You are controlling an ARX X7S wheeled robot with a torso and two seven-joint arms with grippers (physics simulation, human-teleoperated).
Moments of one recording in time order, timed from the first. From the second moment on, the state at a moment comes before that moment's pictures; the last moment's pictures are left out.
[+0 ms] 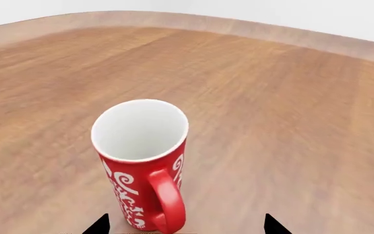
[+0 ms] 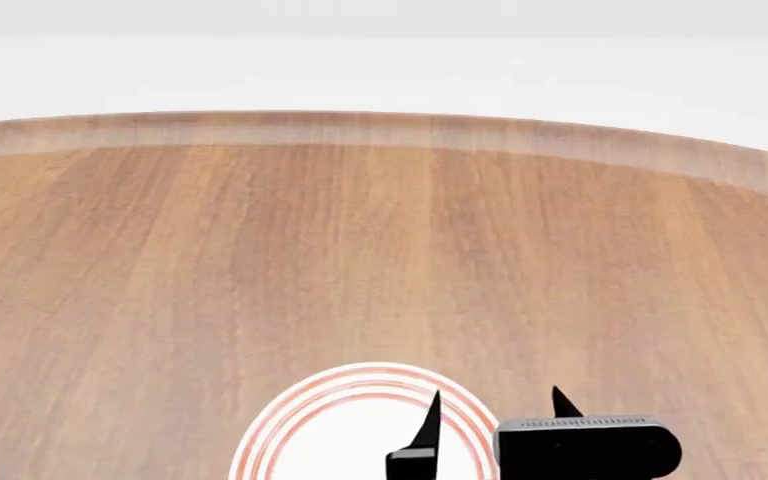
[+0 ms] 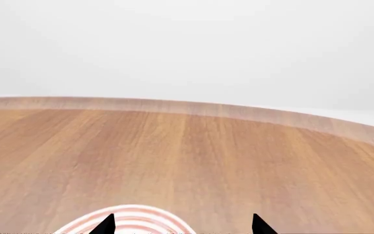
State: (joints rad) left arm -0.48 -0.27 -0.18 -0.73 -0.27 -0.09 -0.29; right arm 0.17 0.23 -0.21 -0.41 0.29 0.60 0.26
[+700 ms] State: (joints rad) left arm -0.70 -0.30 -0.21 -1.28 -0.21 0.19 -0.20; right arm 0.17 0.23 -0.23 -0.37 0.29 0.56 0.27
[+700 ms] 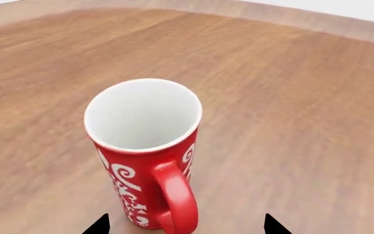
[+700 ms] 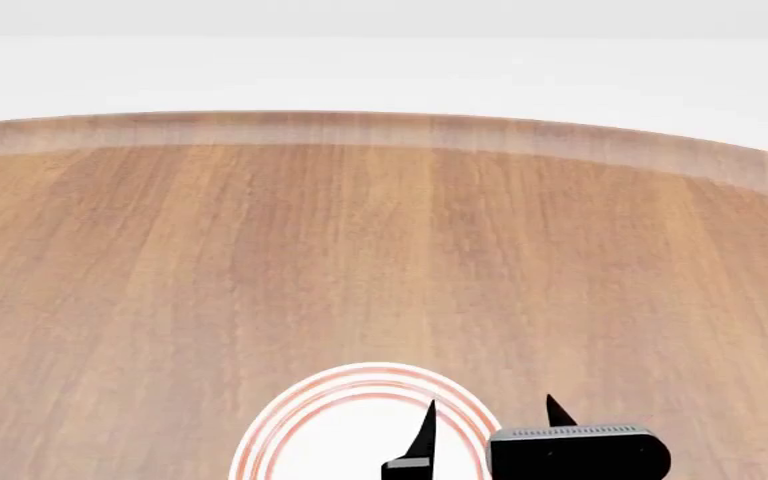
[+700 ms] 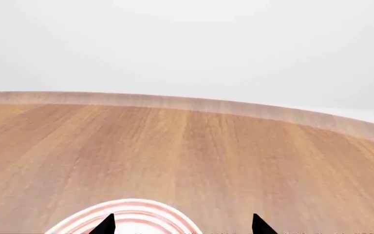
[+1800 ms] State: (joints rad) left arm -0.67 -0.23 -0.30 -1.11 -0.03 0.07 -0.11; right arm 0.17 0.24 -0.26 -0.29 0.30 0.50 0.27
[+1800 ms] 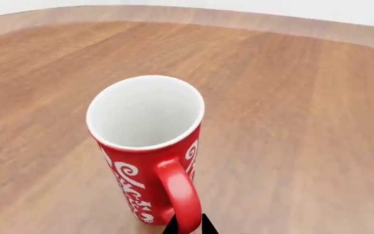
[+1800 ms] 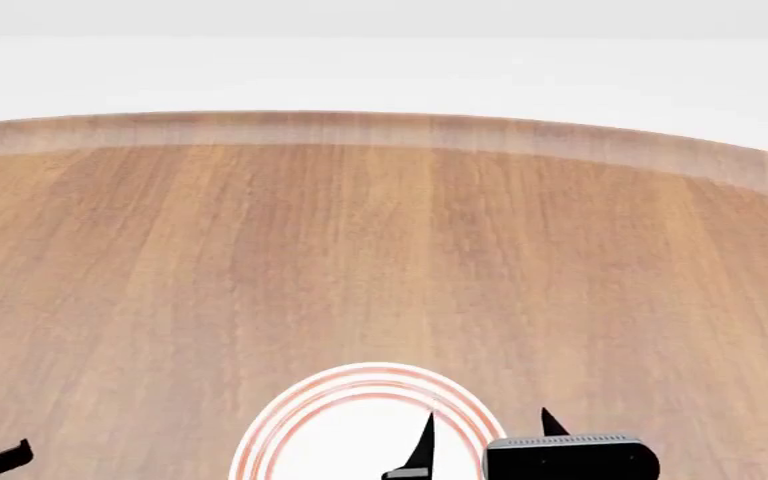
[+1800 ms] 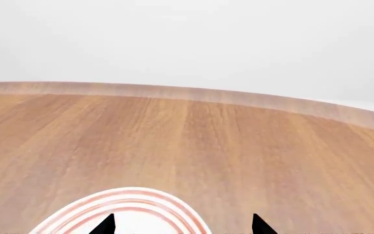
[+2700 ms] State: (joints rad) left arm -0.51 -0.05 0.09 -0.42 0.00 -0.37 0.10; right arm 0.17 0.25 -0.27 -0.29 0.33 0.50 0.29
